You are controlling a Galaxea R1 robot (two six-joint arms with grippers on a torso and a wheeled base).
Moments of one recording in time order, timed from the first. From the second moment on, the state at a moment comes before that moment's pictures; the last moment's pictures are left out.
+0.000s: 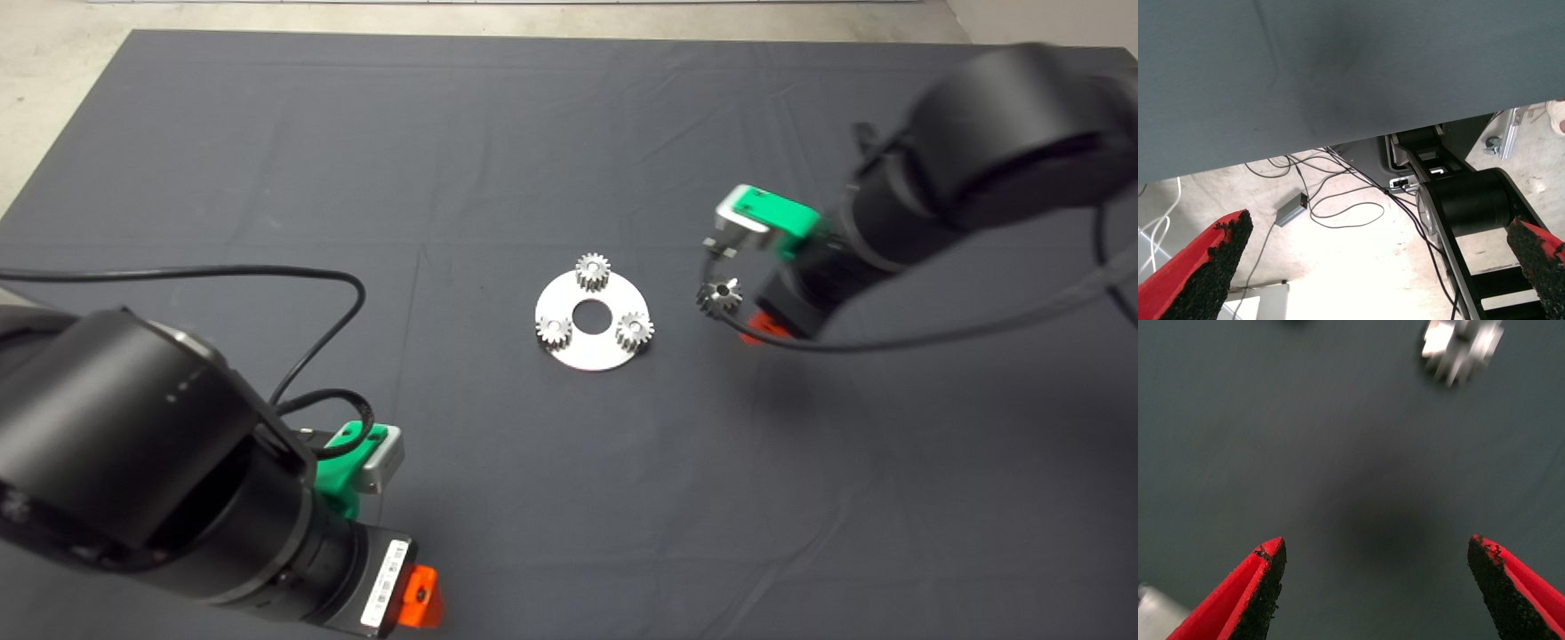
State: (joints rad) left arm -0.42 2.38 -0.37 0.10 1.53 -1.82; right arm 0.55 2.36 -0.67 -0.21 -1.53 0.99
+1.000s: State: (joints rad) left arm -0.42 2.36 -0.37 0.09 1.50 -1.82; right arm 0.59 2.05 -0.36 0.17 -1.53 1.36
